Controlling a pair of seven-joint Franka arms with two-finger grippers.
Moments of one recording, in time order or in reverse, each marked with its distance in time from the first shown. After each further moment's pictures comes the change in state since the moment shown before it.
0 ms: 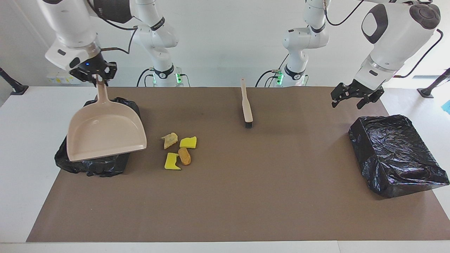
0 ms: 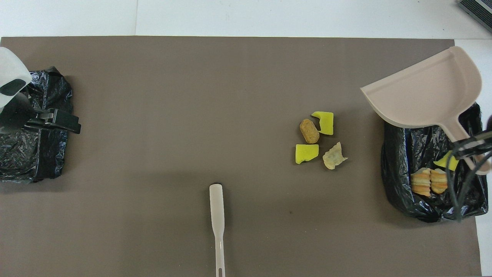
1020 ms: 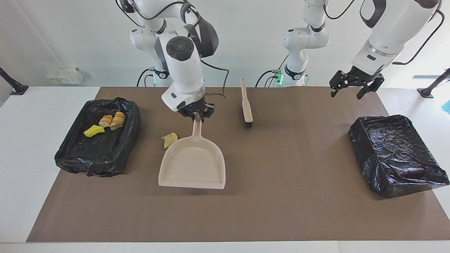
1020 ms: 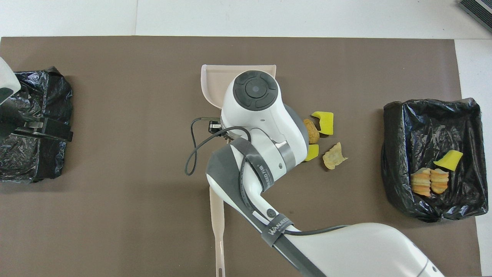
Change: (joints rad) left arm -0.103 -0.048 0.093 0.010 0.024 -0.063 0.052; right arm 0.548 0.543 0.009 0.158 0.179 0.622 0.764
